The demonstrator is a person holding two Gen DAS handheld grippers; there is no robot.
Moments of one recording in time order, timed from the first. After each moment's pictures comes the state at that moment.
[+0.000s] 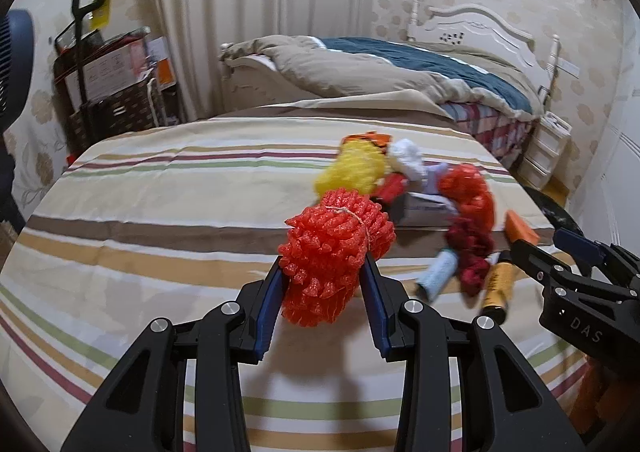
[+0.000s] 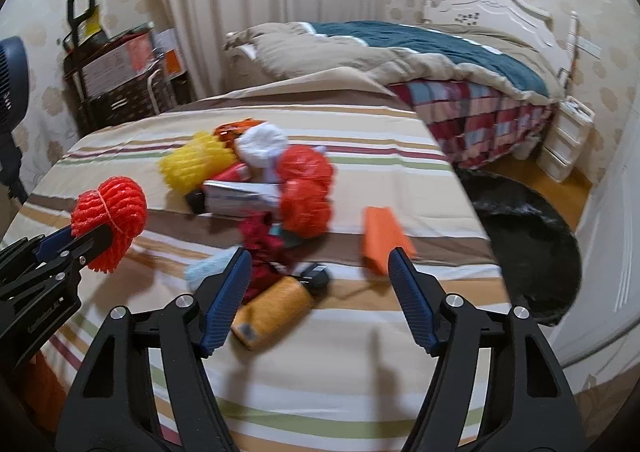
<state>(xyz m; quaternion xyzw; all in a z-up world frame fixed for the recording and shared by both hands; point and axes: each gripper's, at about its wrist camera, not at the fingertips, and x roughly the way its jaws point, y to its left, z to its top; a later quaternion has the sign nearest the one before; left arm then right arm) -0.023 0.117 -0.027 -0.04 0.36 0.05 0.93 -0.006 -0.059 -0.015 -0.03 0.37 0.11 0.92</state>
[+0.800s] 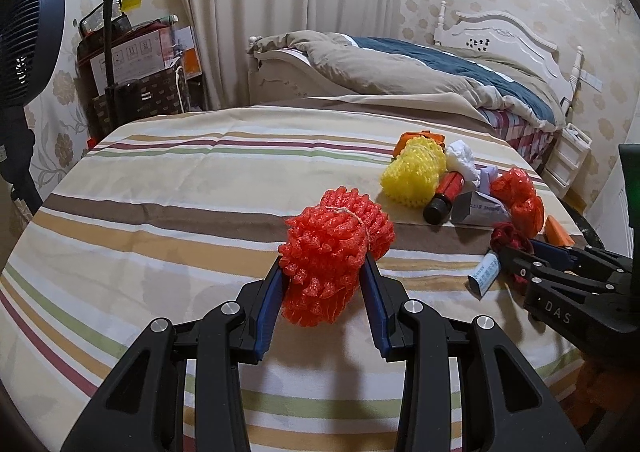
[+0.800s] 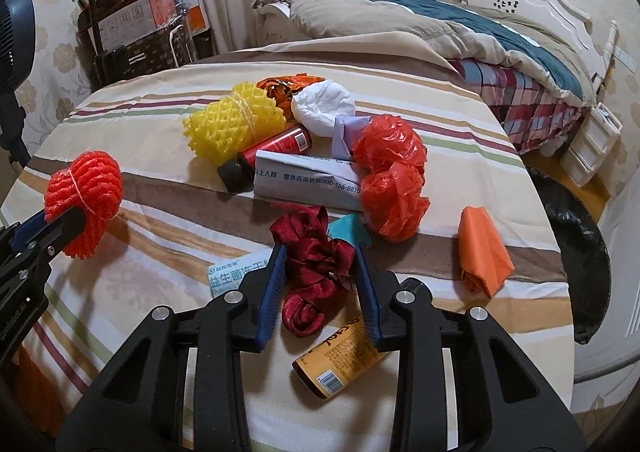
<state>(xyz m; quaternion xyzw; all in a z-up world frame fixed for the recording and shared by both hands) -0.030 0.155 -0.037 -0.05 0.36 0.08 0.93 0.022 -0.004 -0.043 -0.07 0.42 0.14 0.89</state>
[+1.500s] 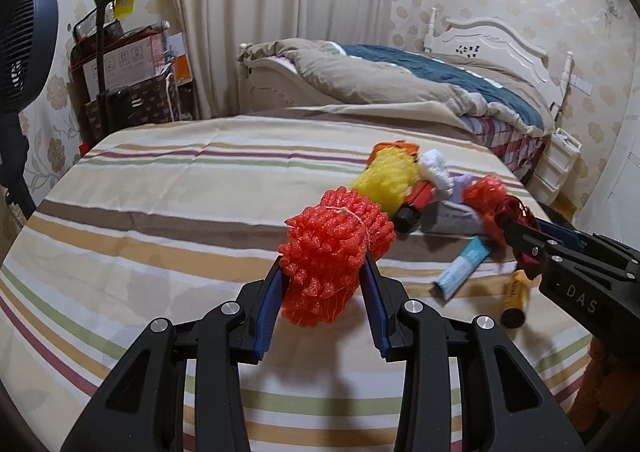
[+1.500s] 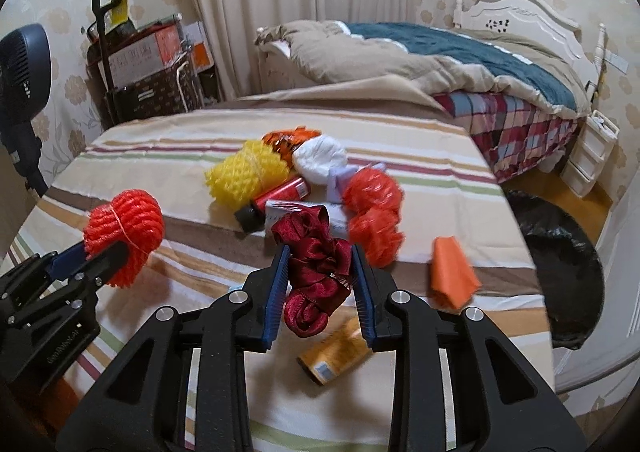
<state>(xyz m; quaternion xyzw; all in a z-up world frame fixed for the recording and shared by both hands) -0.035 0.136 -0.026 -0.05 0.34 0.06 0.94 0.004 -0.023 -0.003 -0.03 0.36 0.15 0.92</state>
